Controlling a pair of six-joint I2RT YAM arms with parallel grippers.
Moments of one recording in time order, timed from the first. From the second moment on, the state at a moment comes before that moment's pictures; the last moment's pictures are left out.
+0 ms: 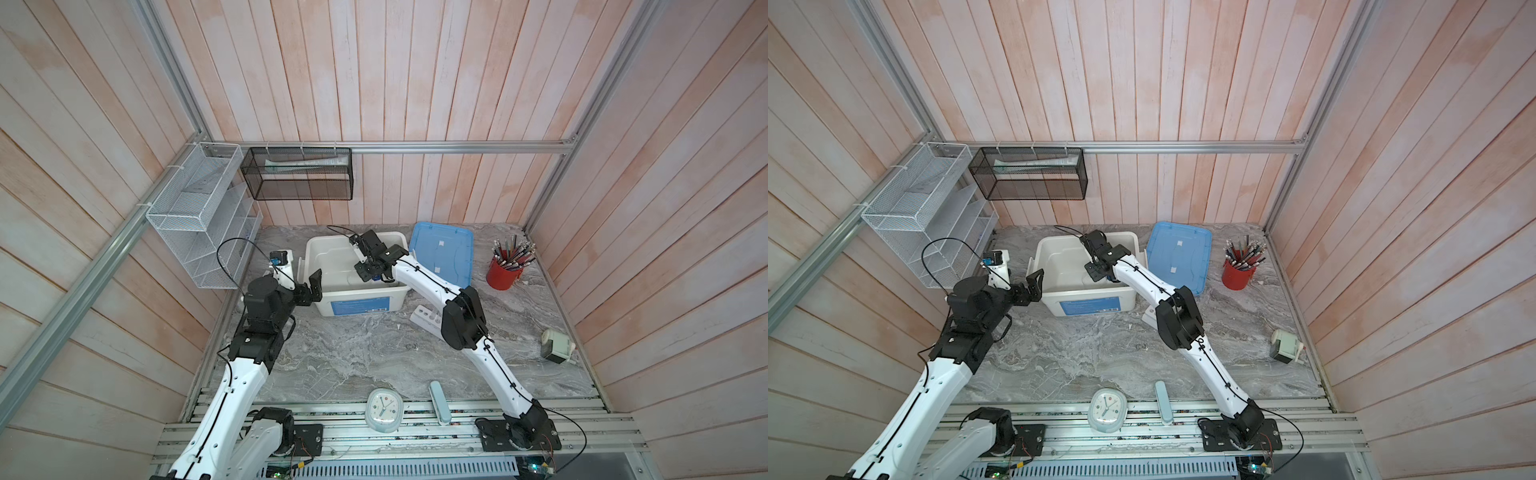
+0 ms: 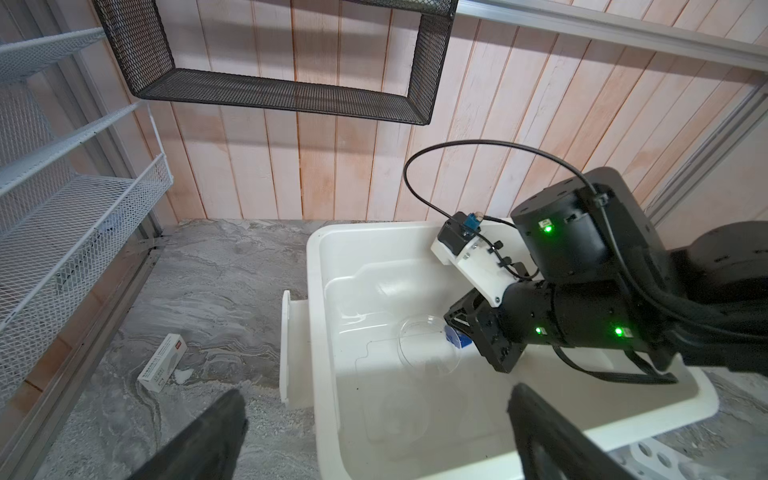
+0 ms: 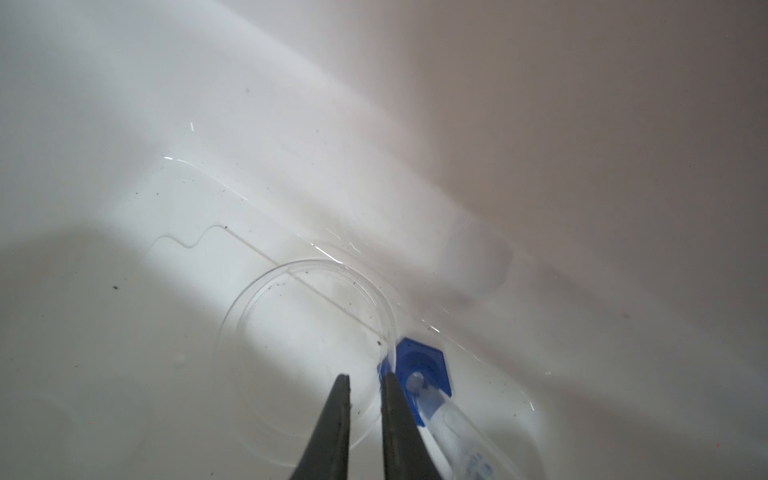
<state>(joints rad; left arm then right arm) -0.11 0.90 0.73 -0.09 0.08 -0.10 0.77 2.58 2.47 -0.78 0.13 0.01</state>
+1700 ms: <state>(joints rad) -0.11 1.02 0.91 -0.03 0.19 -0.04 0.48 1.36 1.25 -0.56 0.29 0.28</state>
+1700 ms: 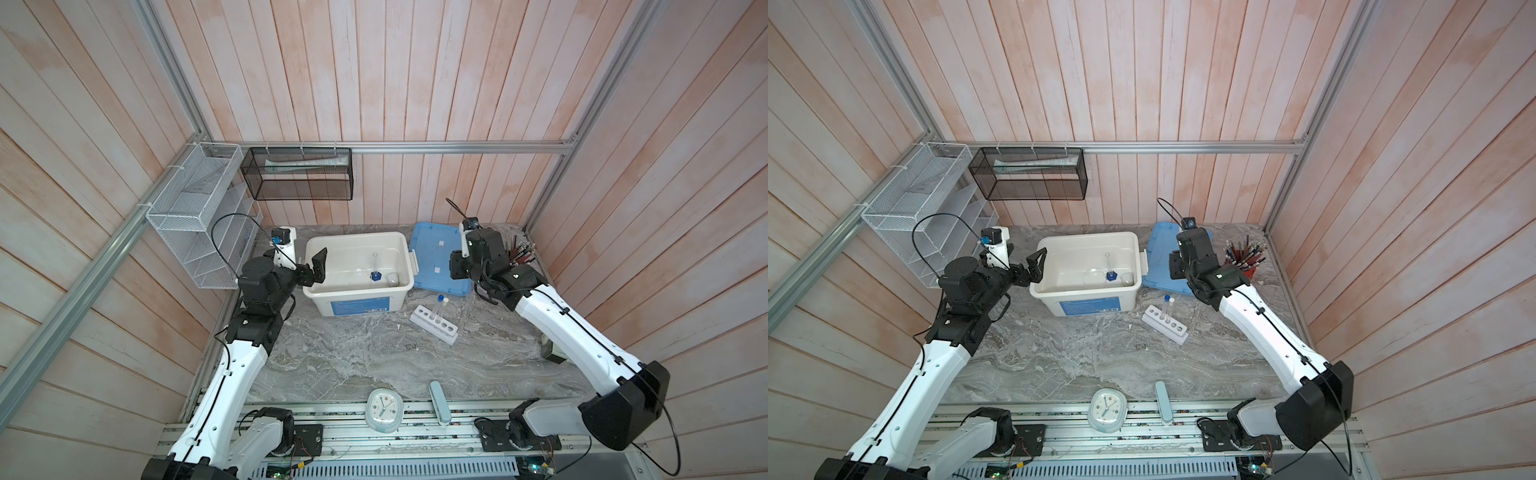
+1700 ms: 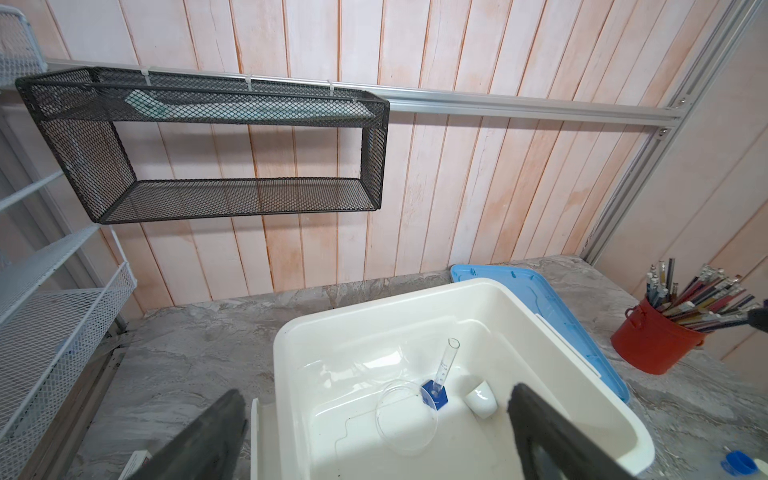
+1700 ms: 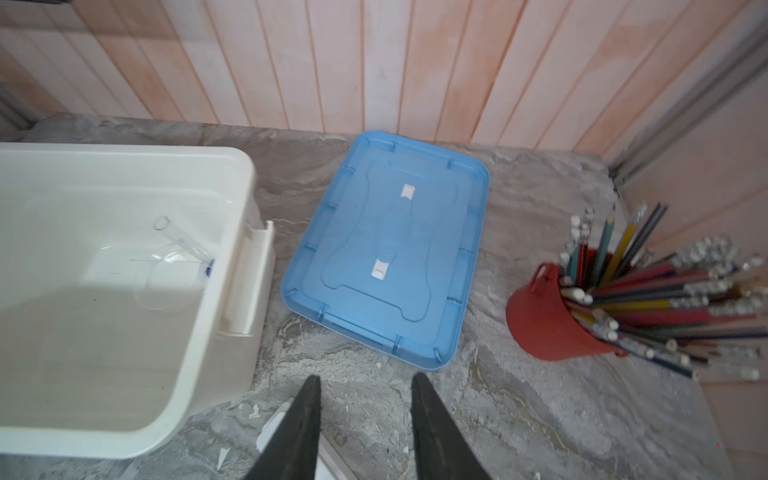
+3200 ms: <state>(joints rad) -0.11 1.06 0.87 -0.01 0.19 -0.01 0.21 1.90 1.15 -0.28 0.24 0.55</state>
